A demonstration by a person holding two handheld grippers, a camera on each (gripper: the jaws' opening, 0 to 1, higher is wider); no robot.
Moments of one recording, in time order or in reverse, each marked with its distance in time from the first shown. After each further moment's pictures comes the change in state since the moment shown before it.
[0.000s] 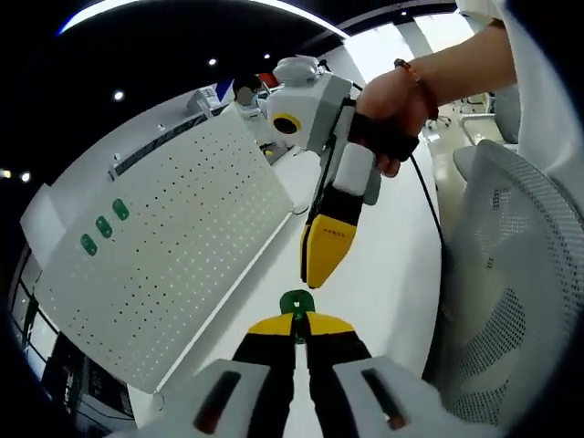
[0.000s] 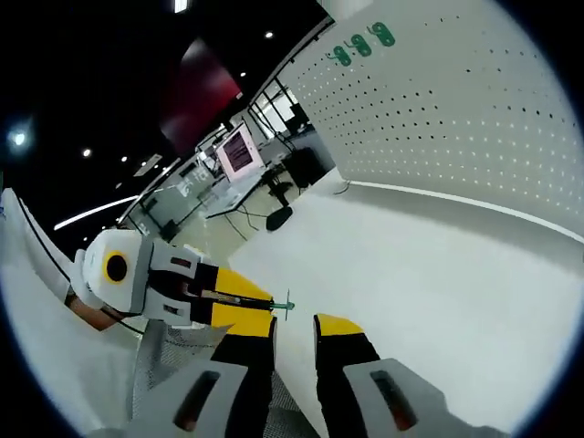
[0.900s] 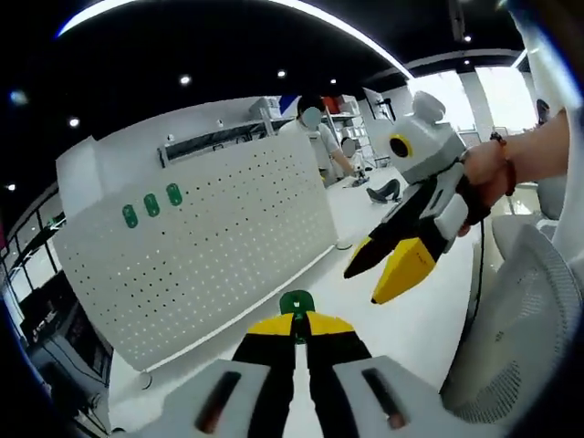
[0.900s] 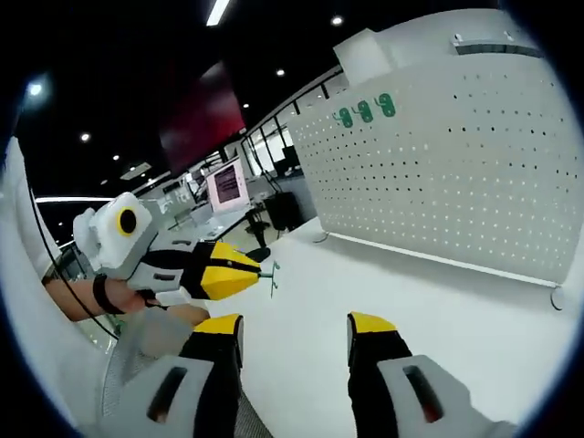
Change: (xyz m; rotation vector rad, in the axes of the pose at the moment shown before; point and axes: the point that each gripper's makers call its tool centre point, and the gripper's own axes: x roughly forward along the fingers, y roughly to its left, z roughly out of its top) left arm -0.009 0.056 0.024 -0.315 -0.139 0.155; right arm -0.021 0.000 0.027 -0.131 -0.203 -0.120
